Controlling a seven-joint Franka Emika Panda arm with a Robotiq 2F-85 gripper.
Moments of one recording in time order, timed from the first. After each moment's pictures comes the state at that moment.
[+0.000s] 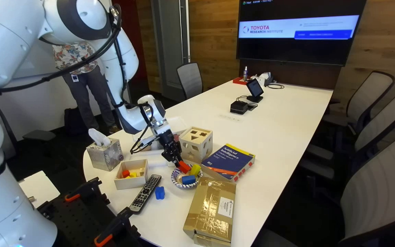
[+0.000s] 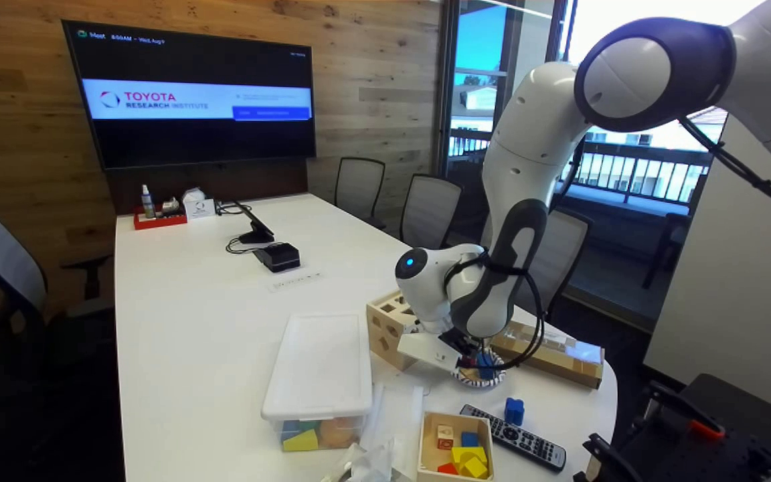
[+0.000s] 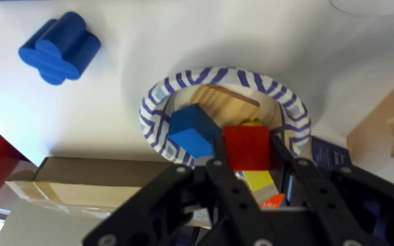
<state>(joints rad) 0.32 0.81 -0.16 -1.98 -0.84 2.54 2.19</state>
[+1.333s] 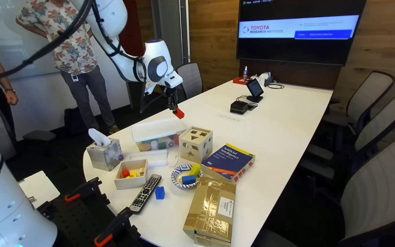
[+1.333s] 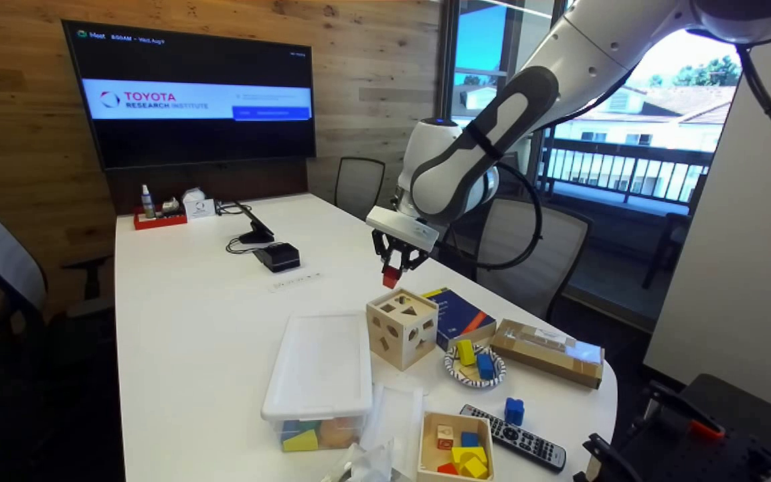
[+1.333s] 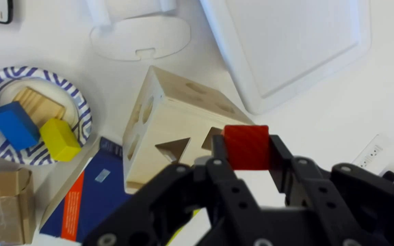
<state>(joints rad) 0.11 0.47 0.08 -2.00 -0.11 2.79 1.22</state>
